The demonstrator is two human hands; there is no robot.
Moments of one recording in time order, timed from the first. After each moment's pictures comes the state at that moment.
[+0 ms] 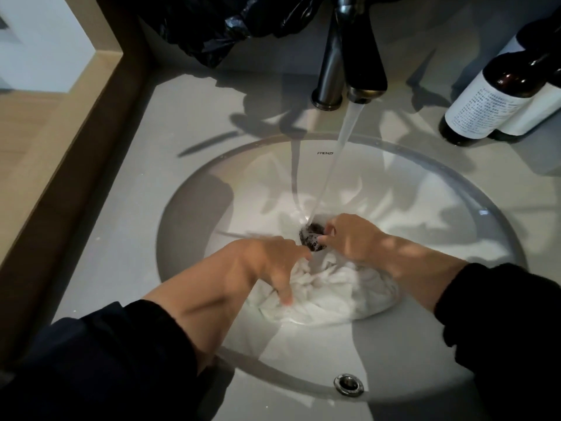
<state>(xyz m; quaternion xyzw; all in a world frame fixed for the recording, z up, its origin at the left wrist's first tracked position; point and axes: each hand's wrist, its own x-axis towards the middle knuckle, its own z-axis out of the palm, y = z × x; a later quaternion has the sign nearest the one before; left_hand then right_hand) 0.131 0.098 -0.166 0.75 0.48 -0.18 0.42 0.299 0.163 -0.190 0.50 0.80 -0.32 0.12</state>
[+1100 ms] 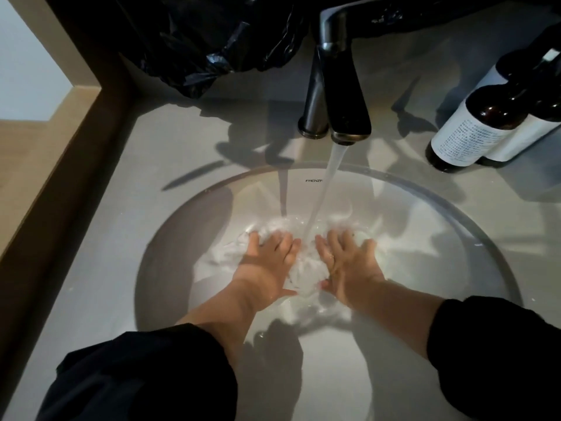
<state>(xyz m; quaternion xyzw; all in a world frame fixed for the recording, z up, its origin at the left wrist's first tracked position) 0.133 0.105 -0.221 0.80 0.56 -0.22 0.03 0.308 0.143 -0.208 0.44 0.83 0.09 0.33</state>
